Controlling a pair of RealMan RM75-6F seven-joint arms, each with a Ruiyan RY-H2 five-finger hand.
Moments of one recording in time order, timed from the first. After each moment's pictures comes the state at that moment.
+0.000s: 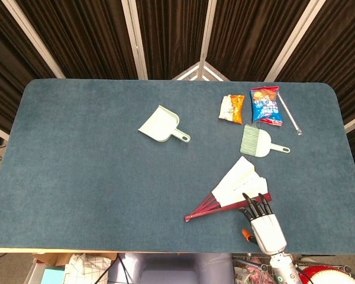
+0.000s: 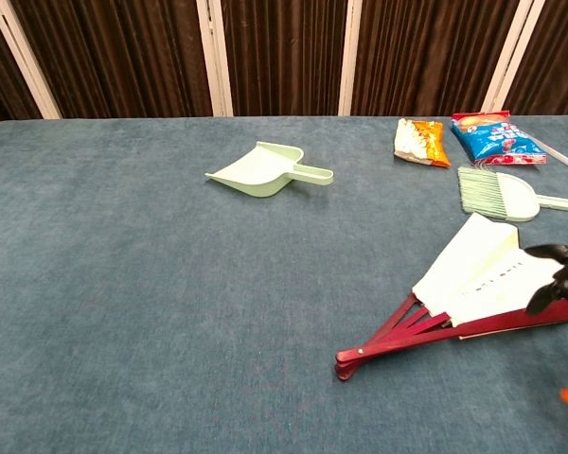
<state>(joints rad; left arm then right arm) 0.02 -0.95 -0.11 -1.71 1.32 1.53 -0.02 0.10 -1.69 -0.10 -1.18 -1.76 1.55 -0.21</state>
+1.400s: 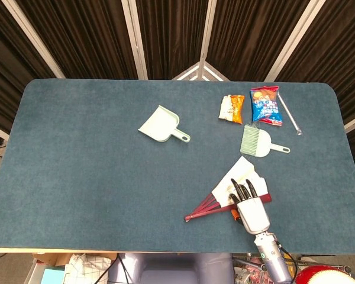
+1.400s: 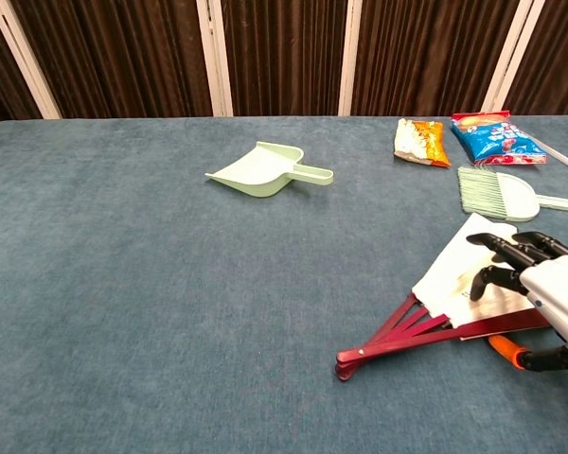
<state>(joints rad) 0.01 -0.97 -0.11 -1.72 1.28 1.51 0.03 0.22 -1.88 0.00 -0.91 -1.70 1.46 -0.16</state>
